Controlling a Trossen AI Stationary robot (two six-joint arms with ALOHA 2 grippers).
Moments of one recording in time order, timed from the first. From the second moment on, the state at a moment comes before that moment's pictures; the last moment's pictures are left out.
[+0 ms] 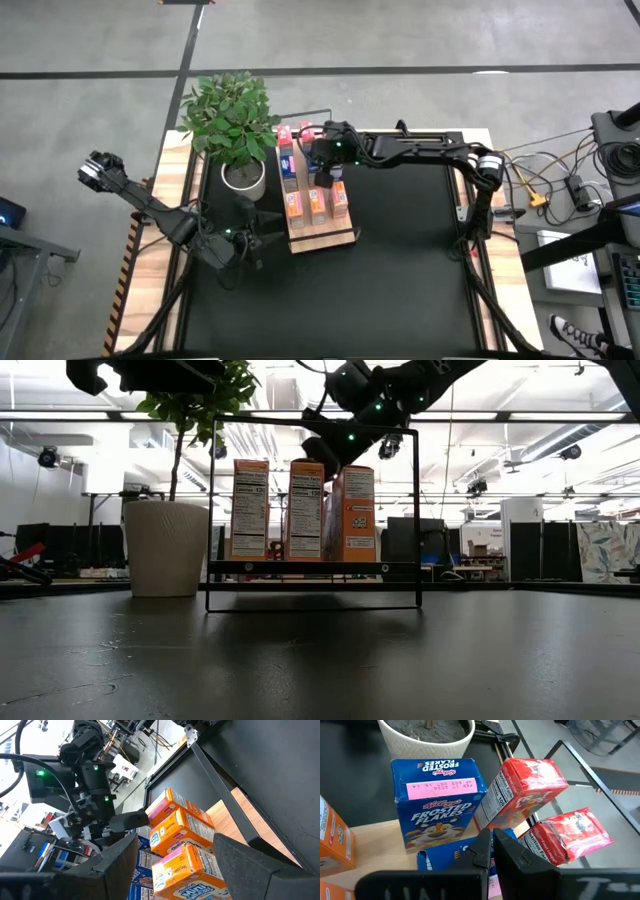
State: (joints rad) left arm -0.56 1.12 0.77 -0.14 -0.93 0.48; right arm -0.33 1.86 1.45 -0.13 0.02 -0.33
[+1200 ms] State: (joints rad) left arm -0.58 0.55 0.30 0.27 -0.82 0.49; right arm 0.01 1.14 0.52 0.52 0.02 -0.31
